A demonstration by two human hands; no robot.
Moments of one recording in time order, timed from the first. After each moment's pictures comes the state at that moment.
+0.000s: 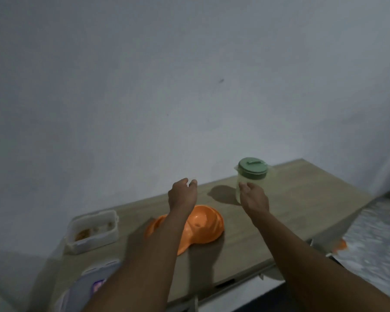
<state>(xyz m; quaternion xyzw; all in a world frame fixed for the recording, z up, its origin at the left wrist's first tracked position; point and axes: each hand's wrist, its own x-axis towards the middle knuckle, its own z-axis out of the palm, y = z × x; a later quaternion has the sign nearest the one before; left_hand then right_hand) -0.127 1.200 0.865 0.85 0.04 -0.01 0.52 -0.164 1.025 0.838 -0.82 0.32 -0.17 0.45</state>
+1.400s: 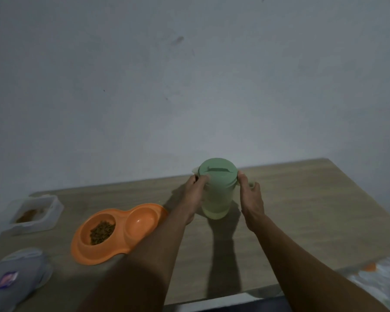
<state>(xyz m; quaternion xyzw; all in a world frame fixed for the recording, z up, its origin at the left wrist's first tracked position) -0.048 0.955 0.807 0.66 0.14 -0.14 0.72 -0.056 0.818 0.784 -0.71 0.28 -0.04 0.64</state>
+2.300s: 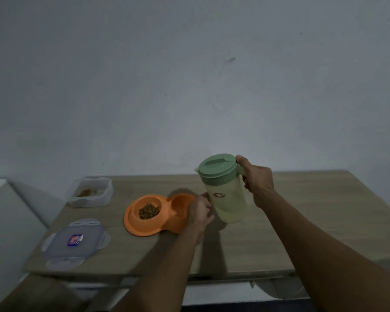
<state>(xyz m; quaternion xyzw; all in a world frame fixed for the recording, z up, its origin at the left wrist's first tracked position) -0.144 1.047 0.790 0.57 0.22 -0.10 0.79 -0.102 0.908 0.867 -0.72 0.19 -0.06 0.67</state>
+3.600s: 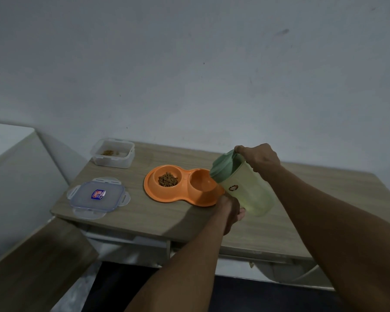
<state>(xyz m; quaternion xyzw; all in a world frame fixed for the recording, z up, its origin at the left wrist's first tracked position) -0.162 1.028 0.772 0.41 0.36 -0.21 0.81 -0.085 0.964 0.866 -0.92 0.15 0.03 0.36</state>
